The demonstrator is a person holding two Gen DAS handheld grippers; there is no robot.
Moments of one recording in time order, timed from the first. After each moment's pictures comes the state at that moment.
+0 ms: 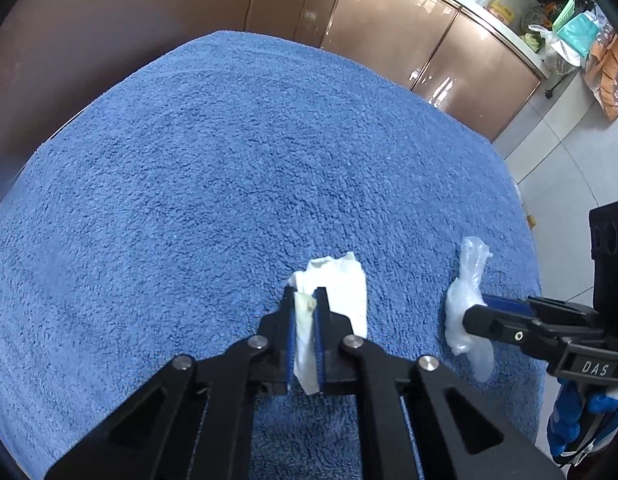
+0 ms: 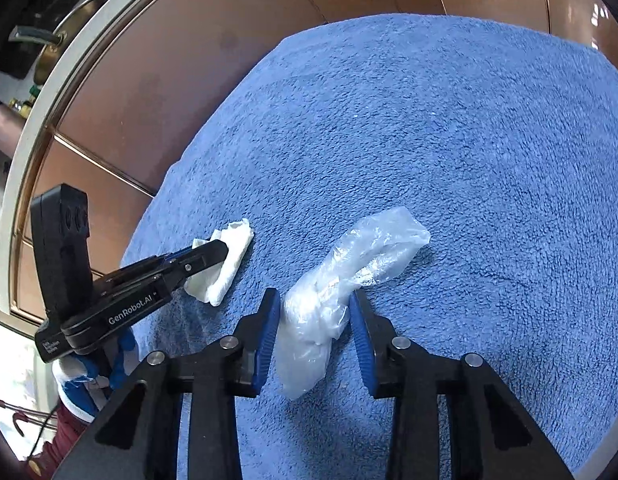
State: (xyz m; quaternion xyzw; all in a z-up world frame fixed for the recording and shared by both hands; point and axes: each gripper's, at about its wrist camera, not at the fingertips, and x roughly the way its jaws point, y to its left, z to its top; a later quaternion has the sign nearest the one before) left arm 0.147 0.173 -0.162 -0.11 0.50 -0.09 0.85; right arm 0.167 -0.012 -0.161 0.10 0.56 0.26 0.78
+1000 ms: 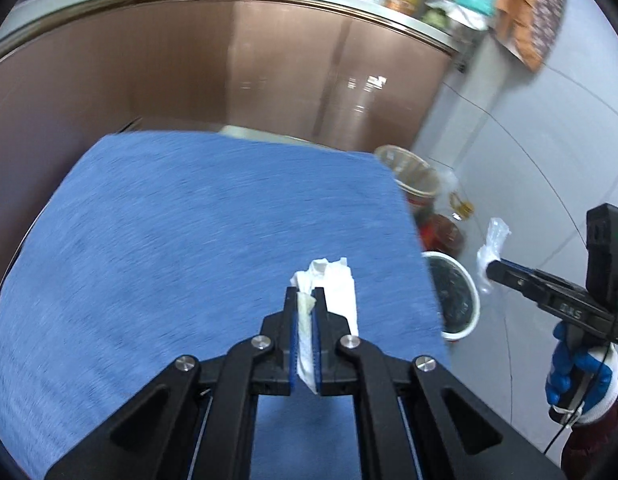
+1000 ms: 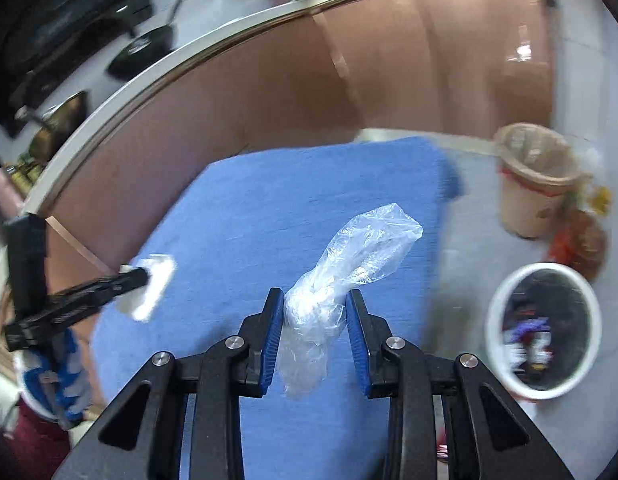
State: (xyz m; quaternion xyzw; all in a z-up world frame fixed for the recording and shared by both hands) left arm 0.142 0.020 -0.053 -0.02 0.44 -0.20 0.88; right arm 0.111 -0.234 -0.076 0.13 0.43 0.10 0.89
